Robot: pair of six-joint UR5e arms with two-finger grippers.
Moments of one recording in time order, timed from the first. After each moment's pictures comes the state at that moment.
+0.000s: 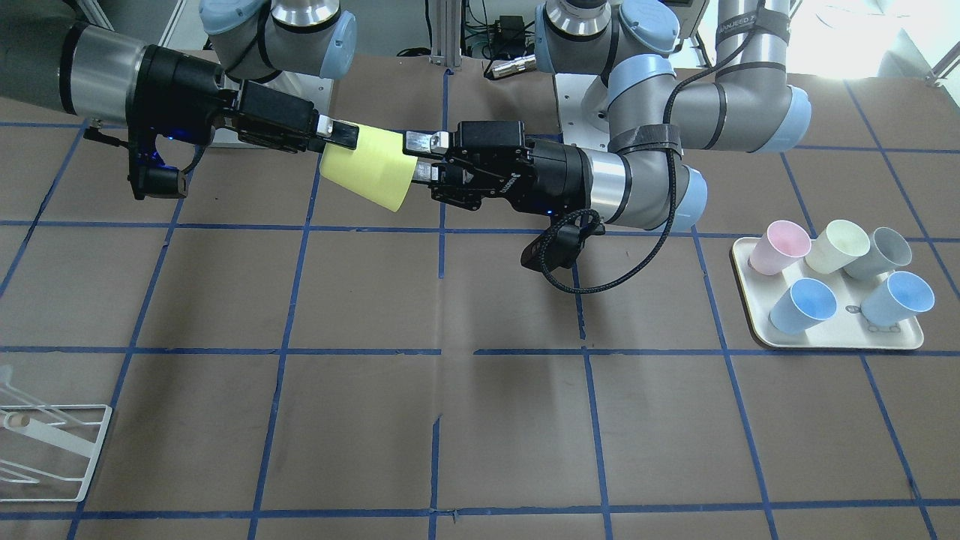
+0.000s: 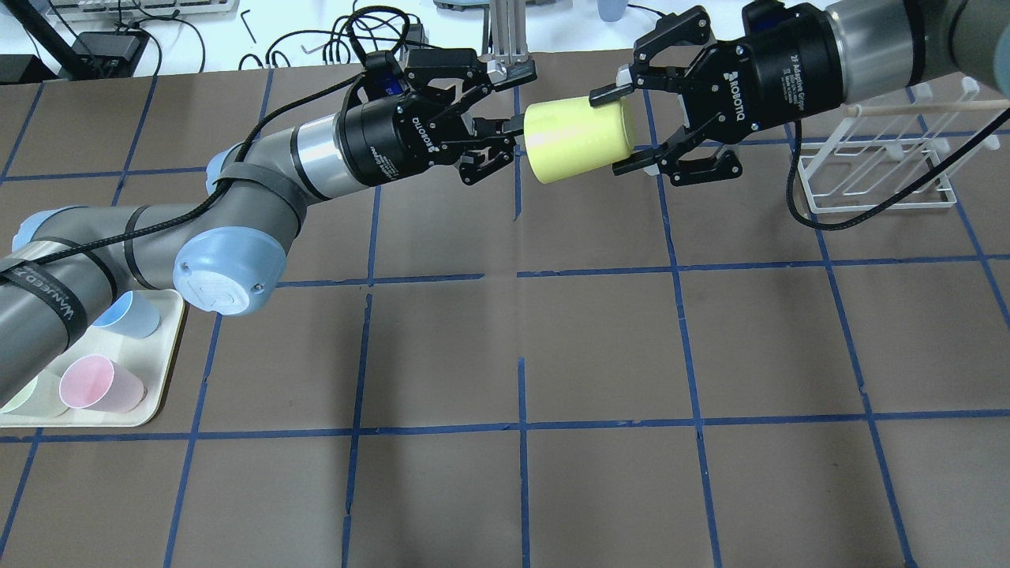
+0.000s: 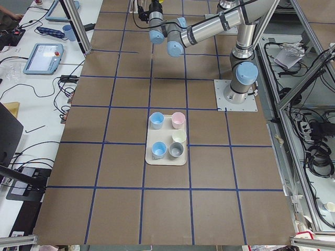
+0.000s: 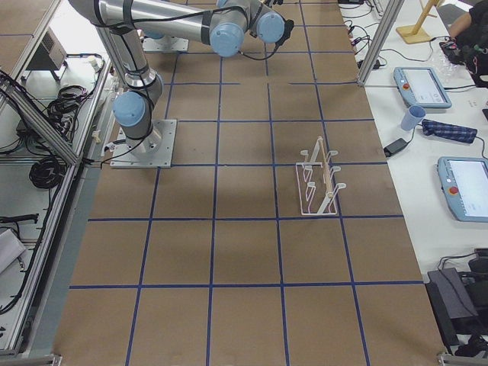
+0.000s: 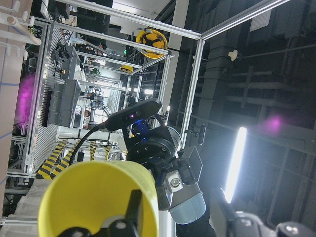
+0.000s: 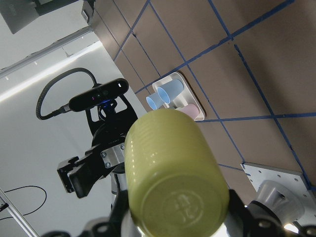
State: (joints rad) left arm -1.59 -1.76 -1.94 -1.31 -0.28 0.11; right arm 1.37 -1.57 1.64 -1.14 -0.46 -0.01
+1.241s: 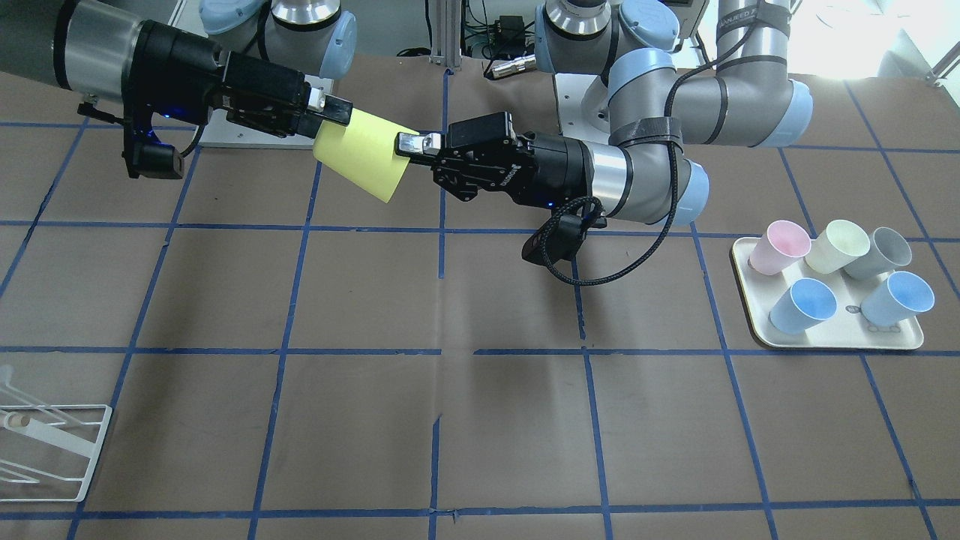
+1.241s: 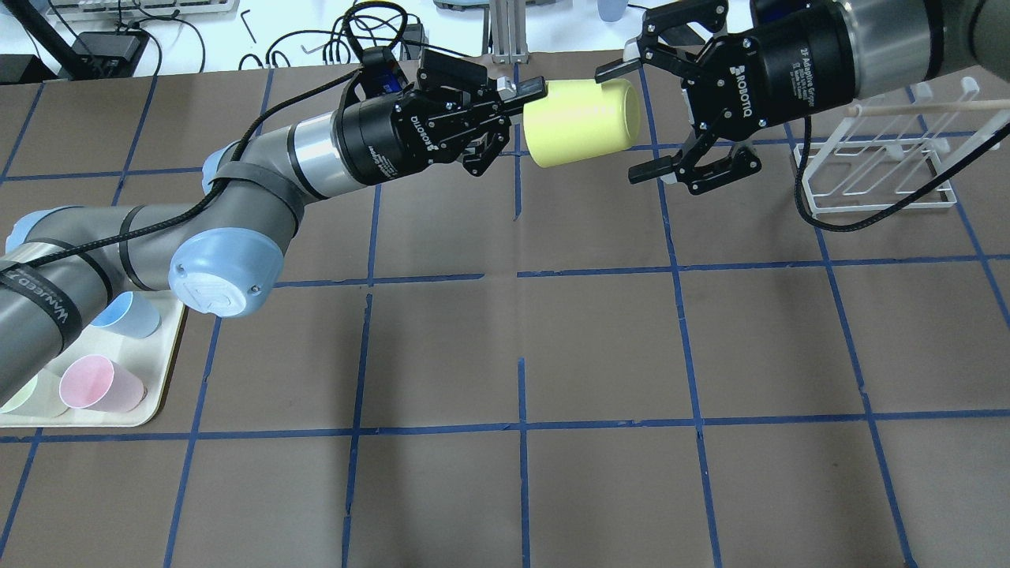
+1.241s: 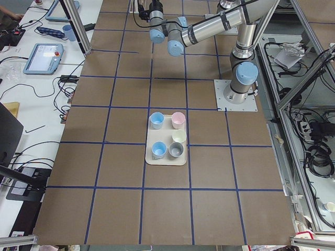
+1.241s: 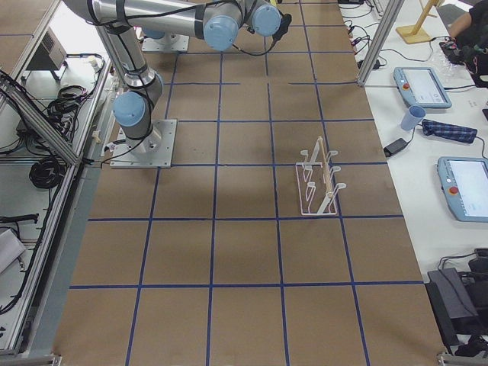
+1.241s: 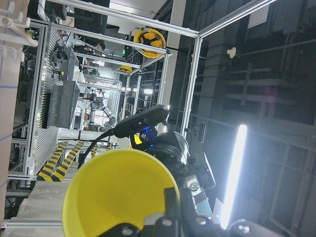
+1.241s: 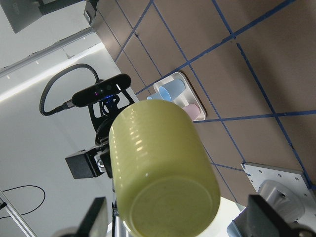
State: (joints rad) left arm -1.59 -1.75 -1.94 -1.31 -0.28 0.12; right arm 1.37 -1.60 1.64 -1.14 -0.47 0.02
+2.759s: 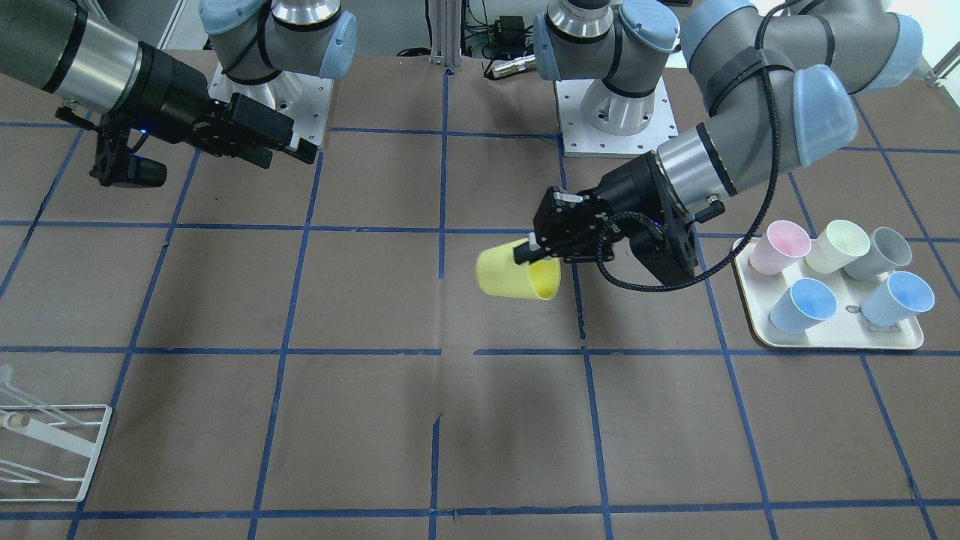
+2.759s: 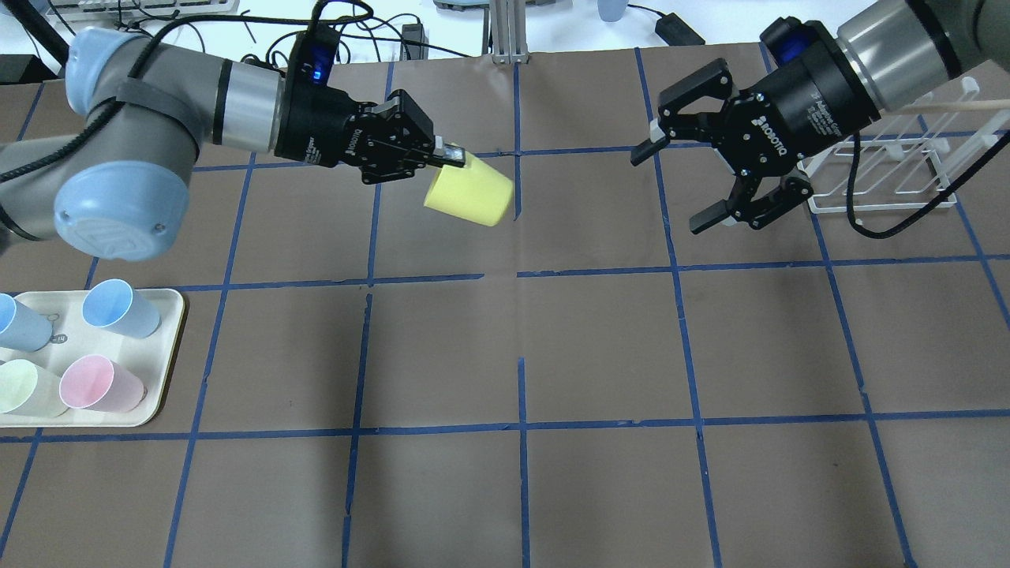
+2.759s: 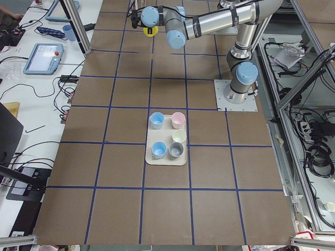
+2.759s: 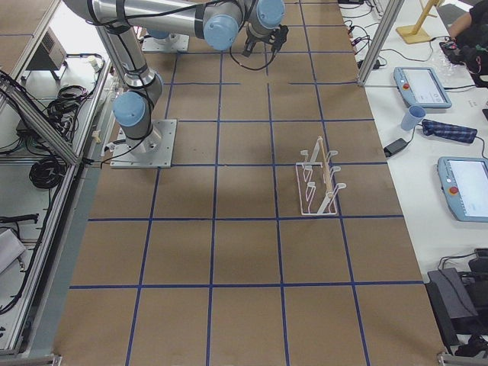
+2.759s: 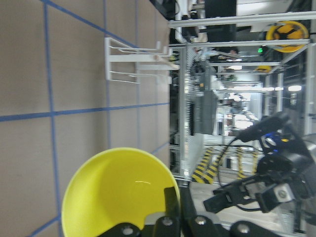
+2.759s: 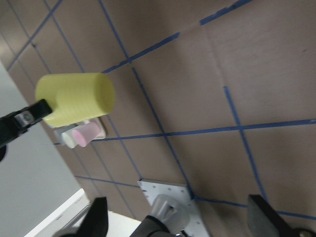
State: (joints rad) left arm -1.45 -1.68 -1.73 -1.28 0.85 0.11; right arm 1.37 -1.59 1.64 -1.29 -1.01 0.05
